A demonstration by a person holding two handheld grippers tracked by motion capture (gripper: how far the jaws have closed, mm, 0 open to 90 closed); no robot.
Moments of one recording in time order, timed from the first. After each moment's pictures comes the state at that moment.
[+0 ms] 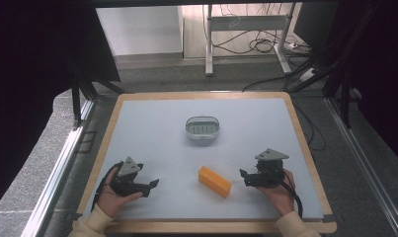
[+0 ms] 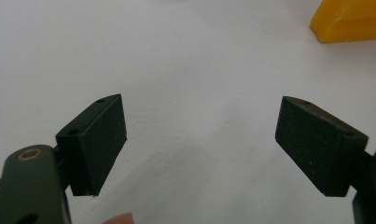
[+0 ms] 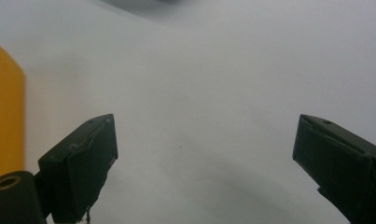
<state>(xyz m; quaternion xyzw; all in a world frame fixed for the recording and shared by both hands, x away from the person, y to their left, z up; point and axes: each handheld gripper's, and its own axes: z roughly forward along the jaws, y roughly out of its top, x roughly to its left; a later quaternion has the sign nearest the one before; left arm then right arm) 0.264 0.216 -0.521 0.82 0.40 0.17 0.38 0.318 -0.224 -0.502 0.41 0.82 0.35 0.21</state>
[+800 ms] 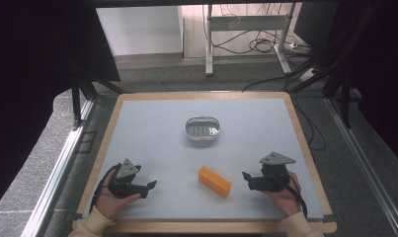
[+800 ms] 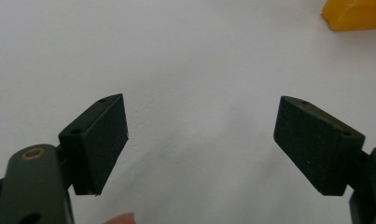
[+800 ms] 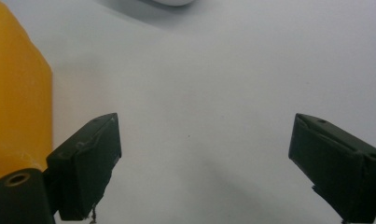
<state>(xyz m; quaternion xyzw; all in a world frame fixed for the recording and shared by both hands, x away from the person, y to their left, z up) 0.259 0.222 -0.526 0.82 0.40 0.18 0.37 0.305 -0.233 -0.496 0.40 0.81 0.37 0.22</state>
